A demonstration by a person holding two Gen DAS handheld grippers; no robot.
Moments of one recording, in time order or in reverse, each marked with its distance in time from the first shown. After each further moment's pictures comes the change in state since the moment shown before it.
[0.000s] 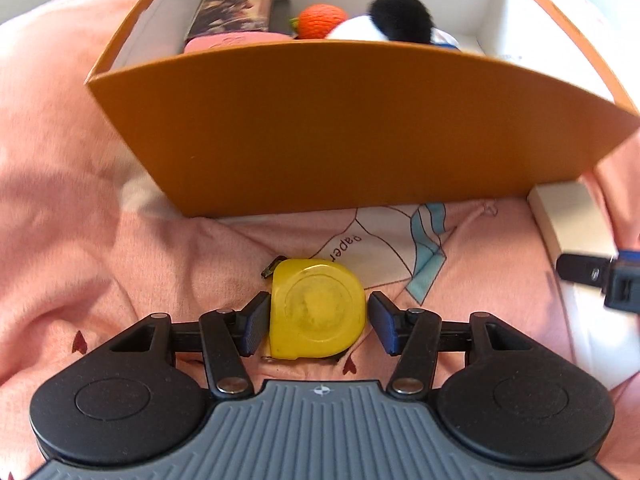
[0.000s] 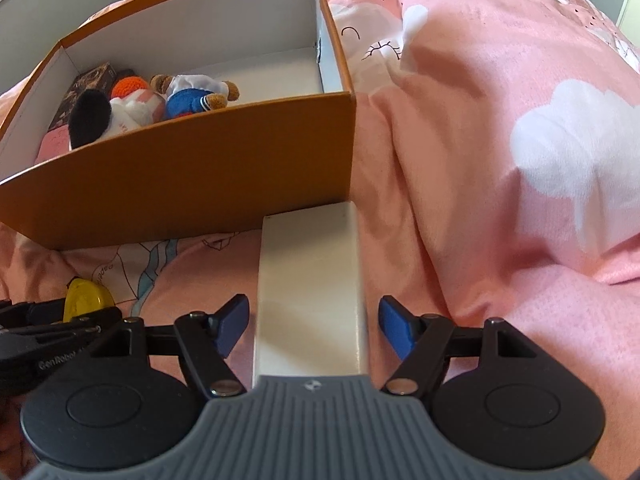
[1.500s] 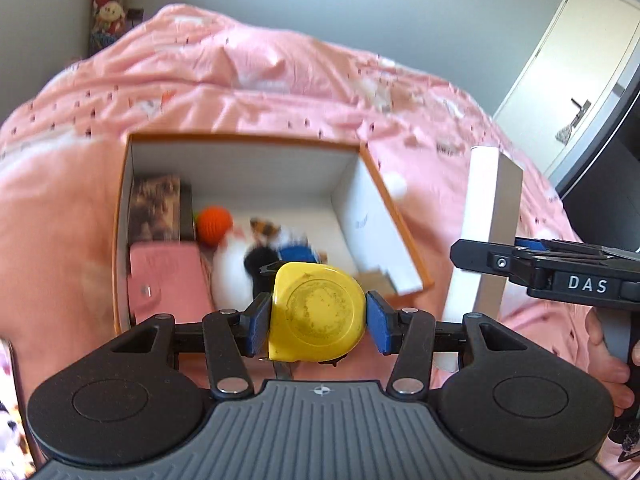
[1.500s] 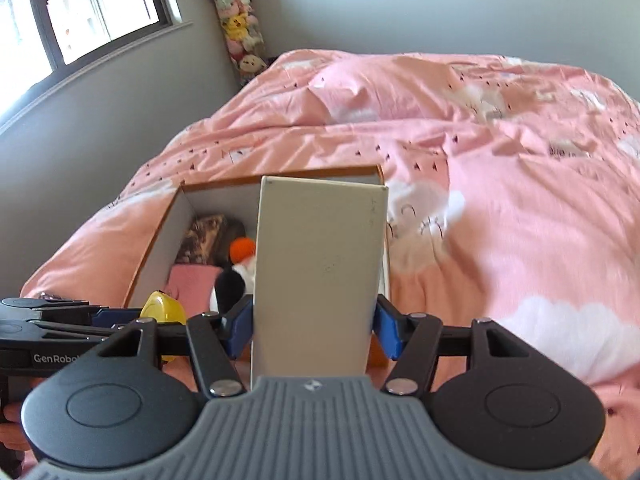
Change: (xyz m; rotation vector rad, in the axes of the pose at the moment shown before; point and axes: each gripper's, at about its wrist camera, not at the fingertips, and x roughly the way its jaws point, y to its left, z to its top) left arm -0.128 -0.007 0.083 0.075 -0.260 -0.376; right arm -0.145 0.001 0.069 -0.082 -0.315 0.221
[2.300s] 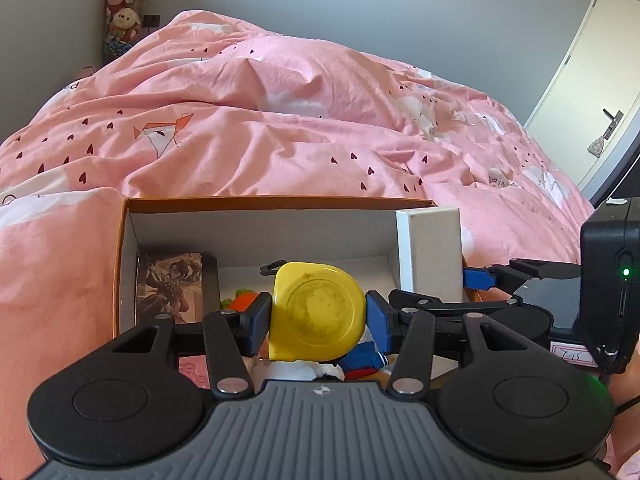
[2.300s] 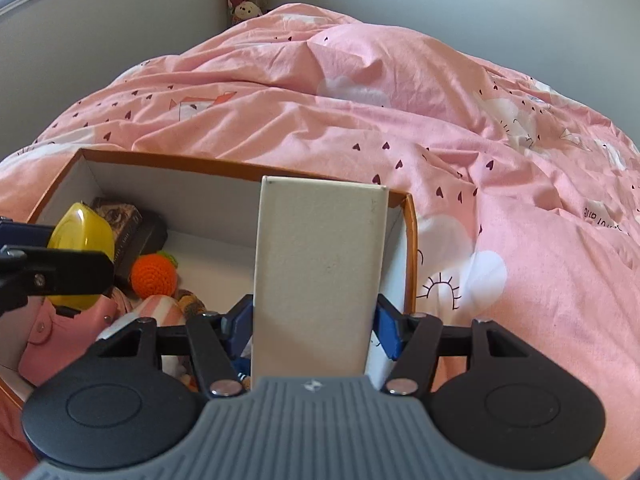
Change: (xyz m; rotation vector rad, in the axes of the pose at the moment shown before) left arm 0.078 0.038 0.061 -0.012 0.000 0.071; right arm 0.182 0.009 0.051 -0.210 0.128 -0.174
